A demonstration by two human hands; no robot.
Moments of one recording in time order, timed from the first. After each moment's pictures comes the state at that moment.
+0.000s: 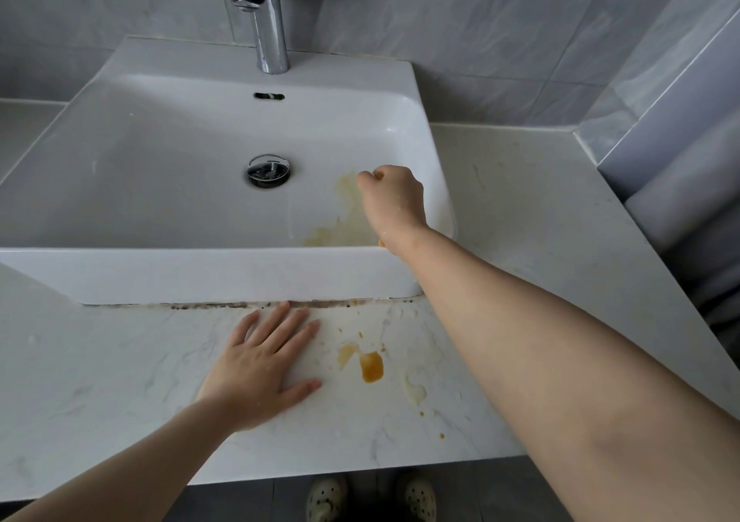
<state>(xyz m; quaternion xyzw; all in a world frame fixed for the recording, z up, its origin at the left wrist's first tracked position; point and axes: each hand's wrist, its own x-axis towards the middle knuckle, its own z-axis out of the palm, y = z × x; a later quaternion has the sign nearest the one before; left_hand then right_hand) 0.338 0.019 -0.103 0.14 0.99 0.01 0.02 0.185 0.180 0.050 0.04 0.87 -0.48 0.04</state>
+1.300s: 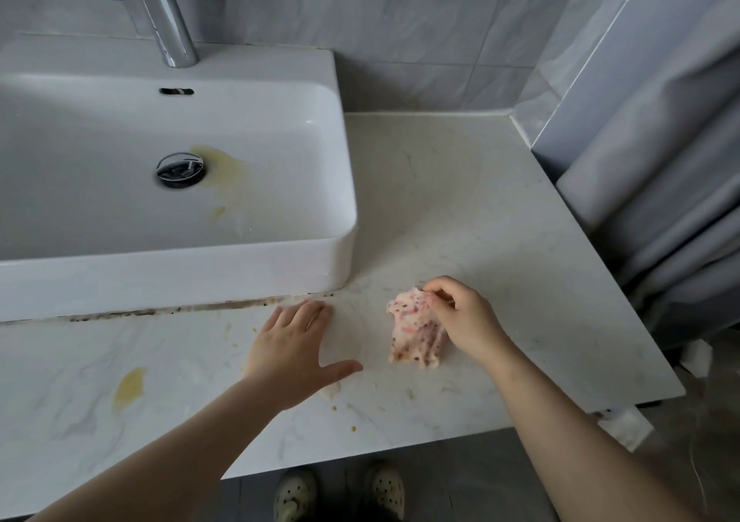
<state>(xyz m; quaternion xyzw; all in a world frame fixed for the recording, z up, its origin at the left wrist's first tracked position) 0.305 0.163 -0.074 0.10 0.99 0.10 0.04 0.255 0.399 -0.044 0.00 0.92 -0.40 0.07</state>
